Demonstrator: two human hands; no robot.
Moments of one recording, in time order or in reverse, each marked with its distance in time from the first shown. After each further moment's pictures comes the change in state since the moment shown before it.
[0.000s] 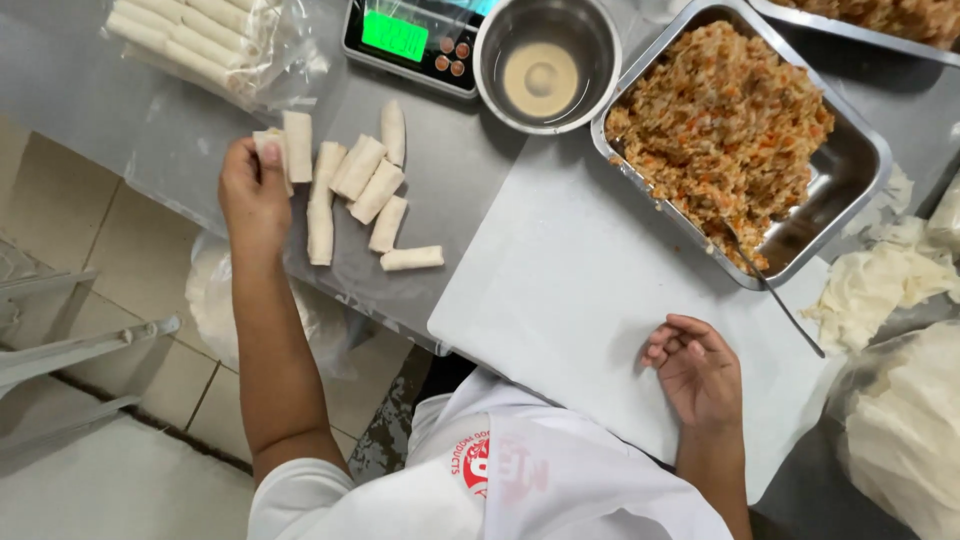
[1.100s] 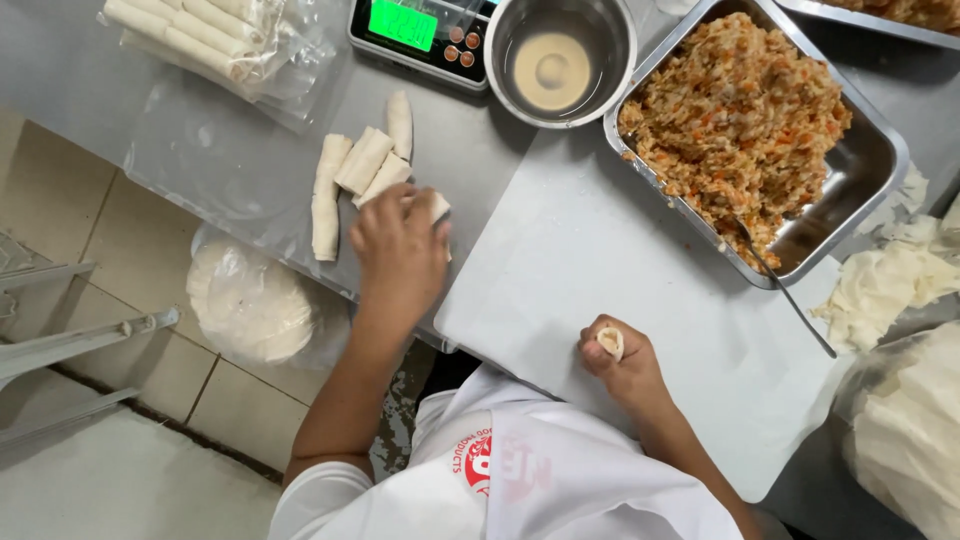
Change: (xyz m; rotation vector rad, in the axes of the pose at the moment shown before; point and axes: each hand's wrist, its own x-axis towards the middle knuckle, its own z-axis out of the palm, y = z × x) left_hand -0.102 0.141 0.052 0.602 -0.251 0.400; right_hand 0.029 0.030 0.107 -0.352 -0.119 0.142
